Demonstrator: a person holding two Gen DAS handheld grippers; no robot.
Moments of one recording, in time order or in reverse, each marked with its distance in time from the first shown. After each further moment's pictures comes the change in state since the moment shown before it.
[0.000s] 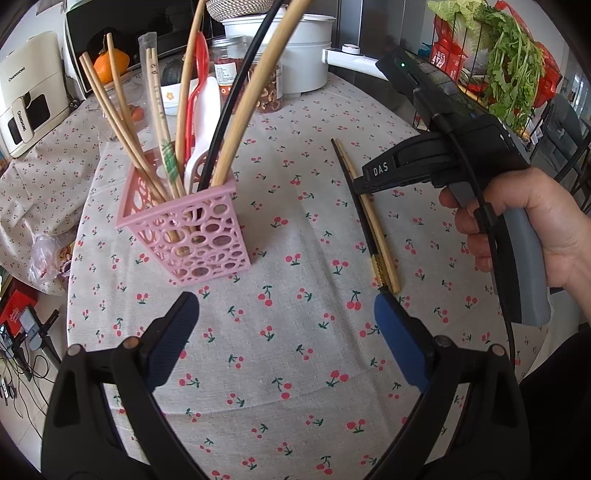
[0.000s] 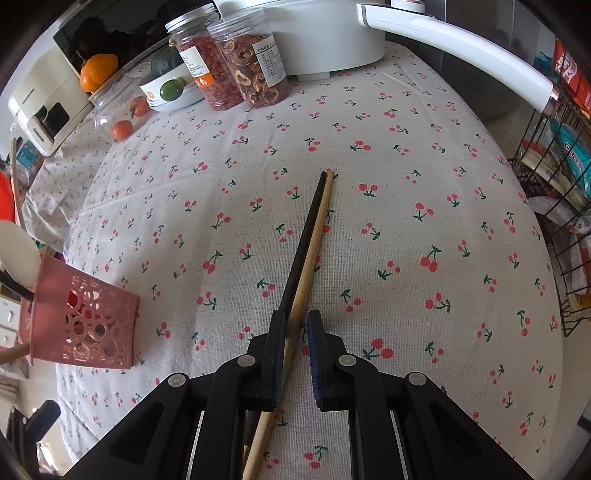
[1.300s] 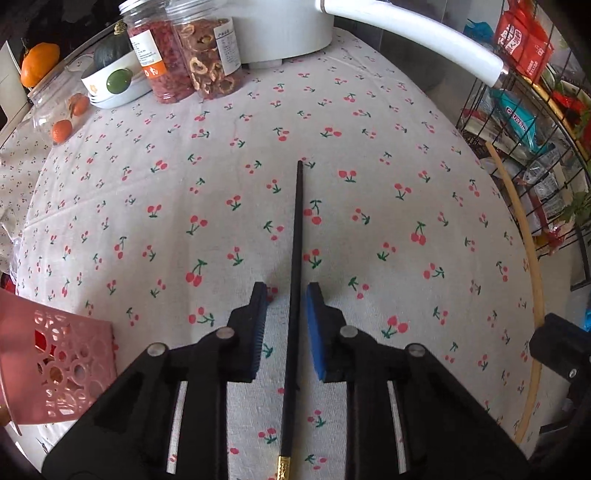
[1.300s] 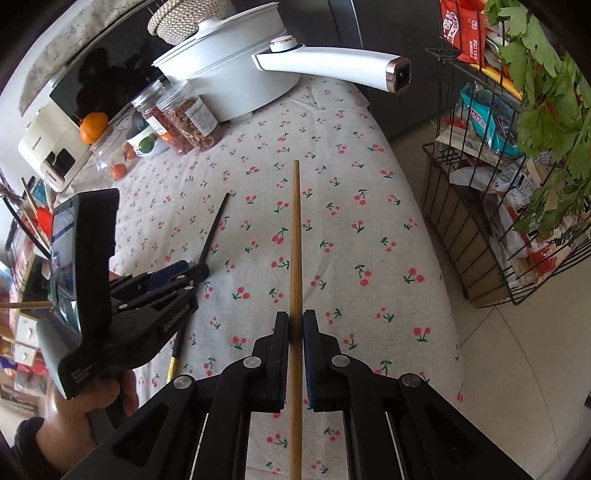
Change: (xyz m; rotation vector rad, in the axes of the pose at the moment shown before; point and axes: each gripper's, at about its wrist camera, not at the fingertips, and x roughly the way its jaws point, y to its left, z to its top) left arm 0.141 -0.076 0.119 -0.108 0.202 0.098; right arm -0.087 -0.115 -0.038 0.100 -0.052 0.065
